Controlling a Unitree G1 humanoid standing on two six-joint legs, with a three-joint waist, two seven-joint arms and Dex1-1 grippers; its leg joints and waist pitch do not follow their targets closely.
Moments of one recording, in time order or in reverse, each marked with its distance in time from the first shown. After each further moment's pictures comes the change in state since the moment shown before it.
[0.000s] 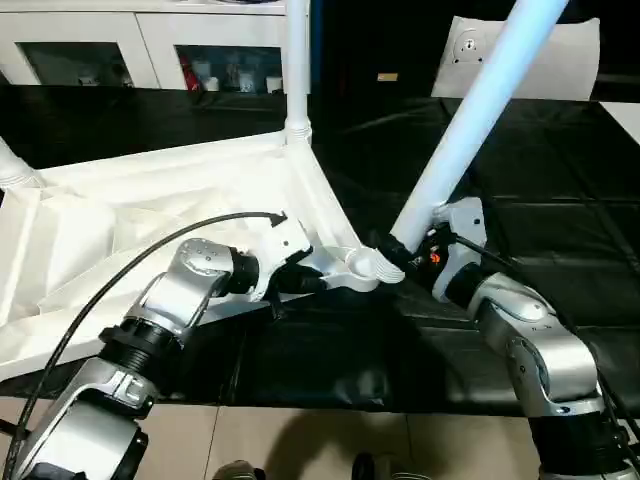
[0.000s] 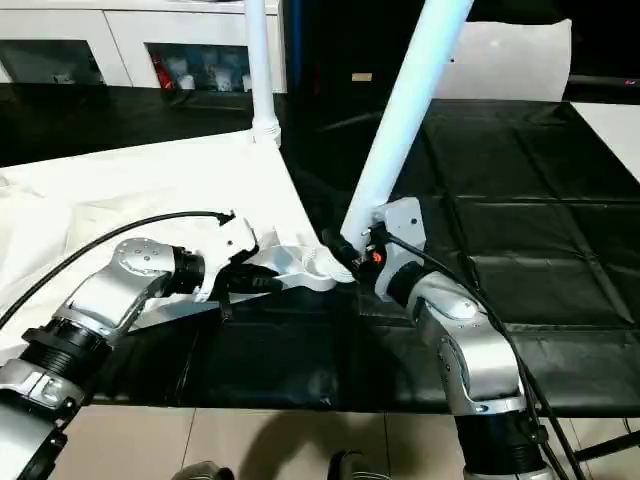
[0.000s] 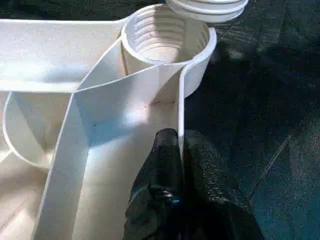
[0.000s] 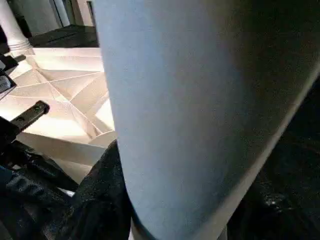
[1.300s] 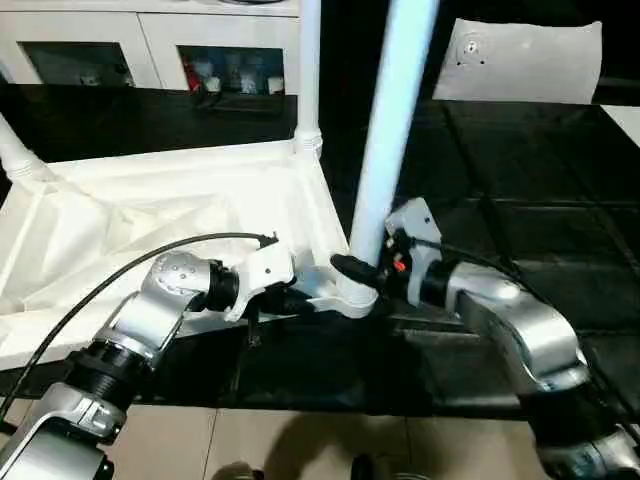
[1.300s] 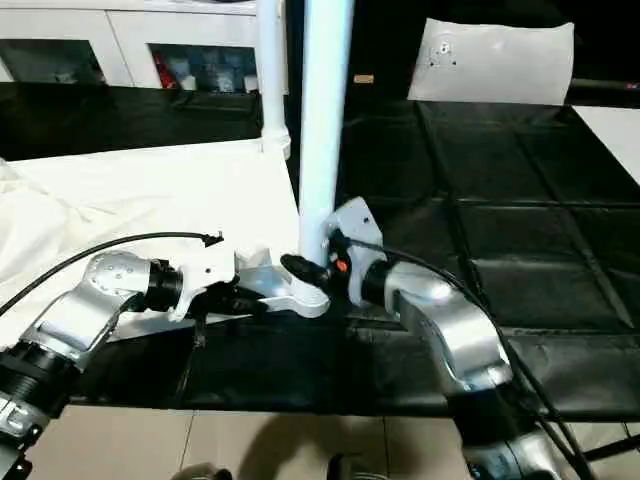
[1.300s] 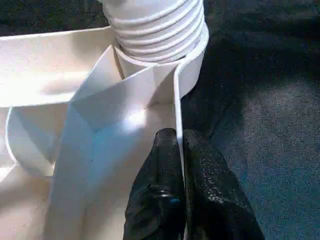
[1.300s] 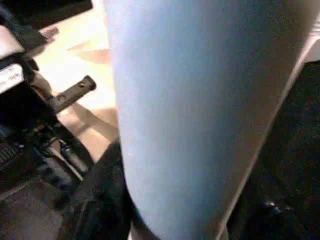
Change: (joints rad) left arm 0.108 0.102 -0.010 -0.107 0.010 -0.157 -0.120; right arm -0.162 -0.040 0.153 0.131 0.014 0.110 0.198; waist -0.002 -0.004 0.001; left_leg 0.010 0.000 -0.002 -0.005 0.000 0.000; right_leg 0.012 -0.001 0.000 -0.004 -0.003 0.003
